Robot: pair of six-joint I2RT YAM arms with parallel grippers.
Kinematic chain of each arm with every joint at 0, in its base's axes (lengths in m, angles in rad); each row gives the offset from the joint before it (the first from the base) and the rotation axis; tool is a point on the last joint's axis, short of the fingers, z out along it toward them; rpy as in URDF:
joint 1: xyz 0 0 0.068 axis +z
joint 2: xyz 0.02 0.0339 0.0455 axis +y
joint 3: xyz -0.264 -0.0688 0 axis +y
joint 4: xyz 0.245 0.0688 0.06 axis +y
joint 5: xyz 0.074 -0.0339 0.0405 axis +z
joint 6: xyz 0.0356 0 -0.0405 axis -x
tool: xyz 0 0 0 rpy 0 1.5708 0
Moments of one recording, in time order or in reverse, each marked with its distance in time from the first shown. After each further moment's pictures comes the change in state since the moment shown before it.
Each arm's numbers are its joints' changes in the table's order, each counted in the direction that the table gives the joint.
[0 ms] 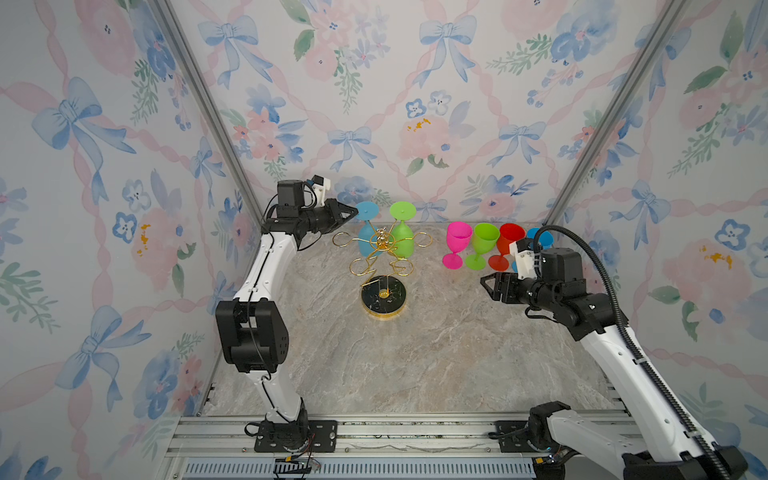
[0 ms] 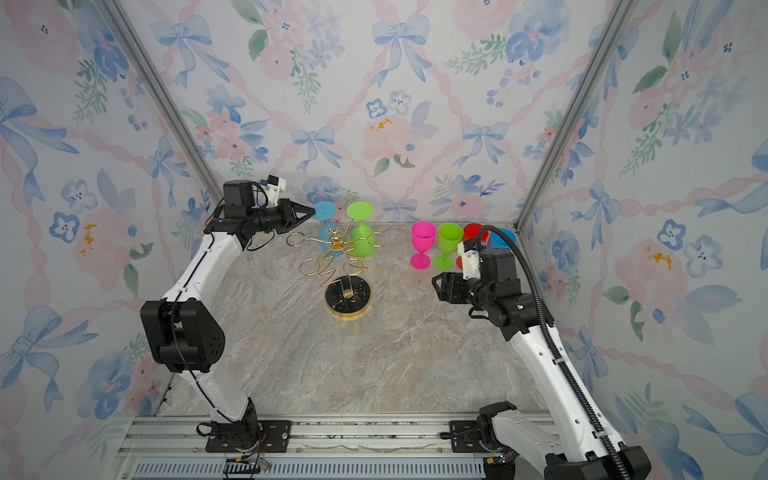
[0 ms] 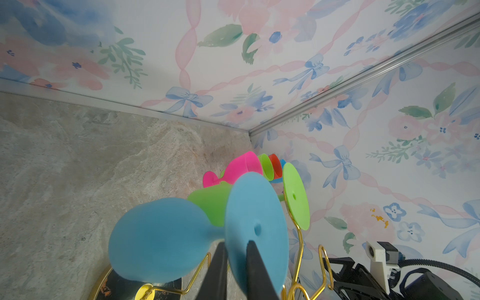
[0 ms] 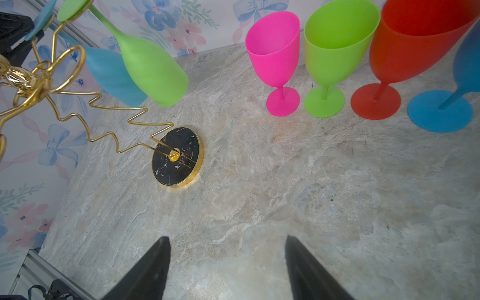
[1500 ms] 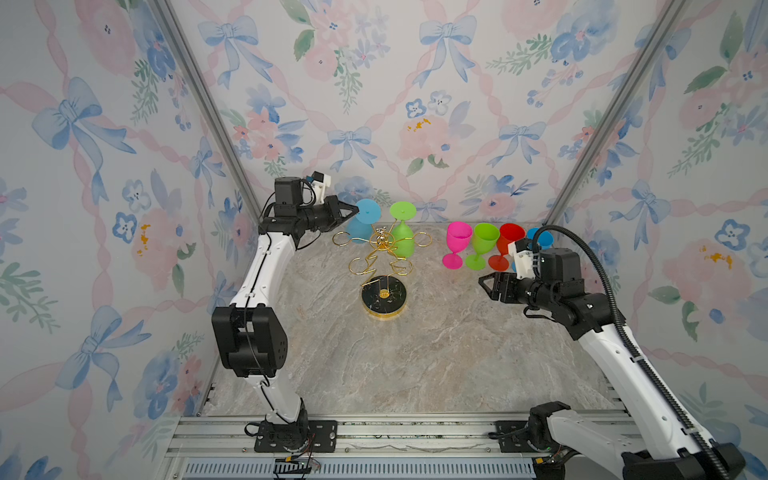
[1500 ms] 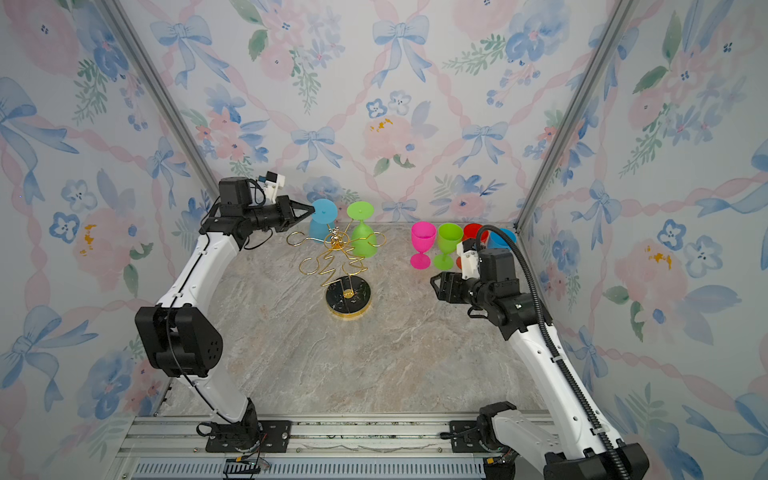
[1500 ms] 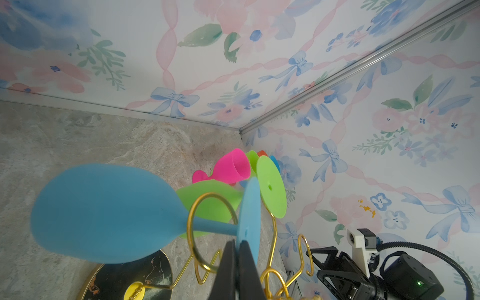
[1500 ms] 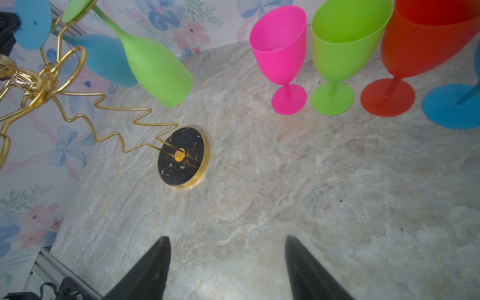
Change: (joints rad) left arm -0.008 -0.038 -0.005 0.020 -0.036 0.000; right arm -0.005 0.008 0.013 -0.024 0.030 -0.023
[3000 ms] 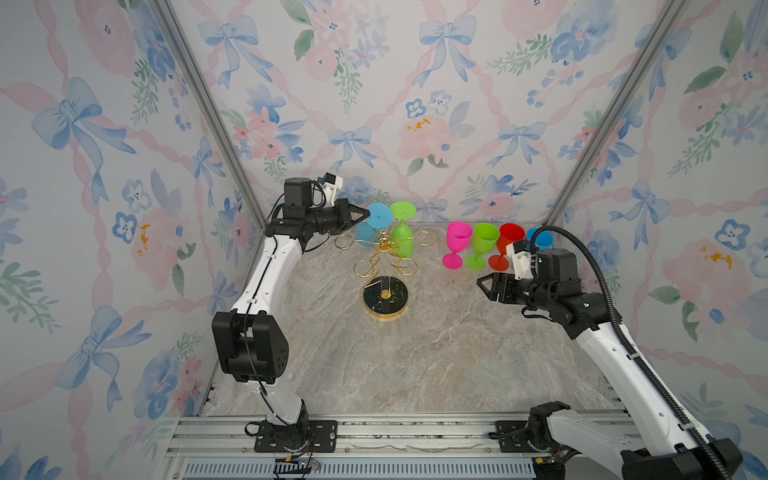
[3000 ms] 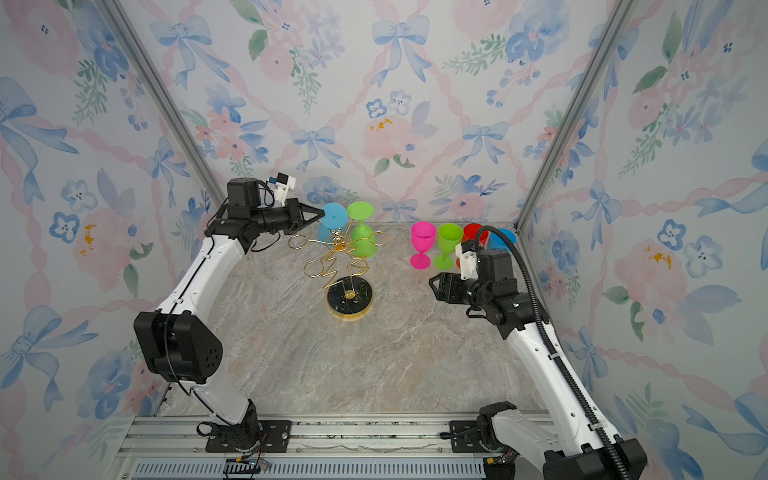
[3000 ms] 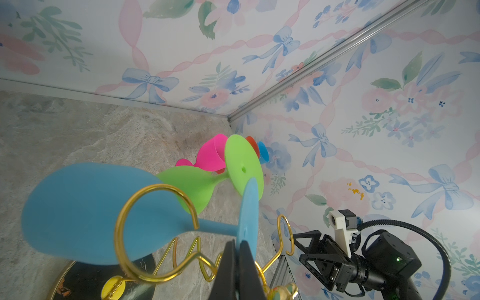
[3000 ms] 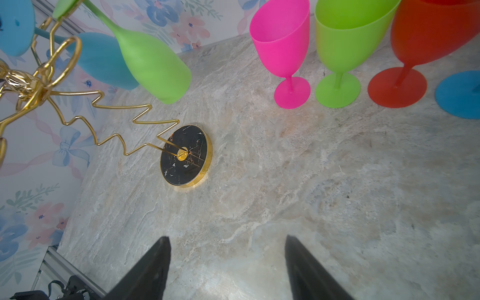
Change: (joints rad) left arm -0.064 -0.032 0.013 0.008 -0.005 0.007; right arm 0.000 0.011 0.016 -0.010 0.014 -0.019
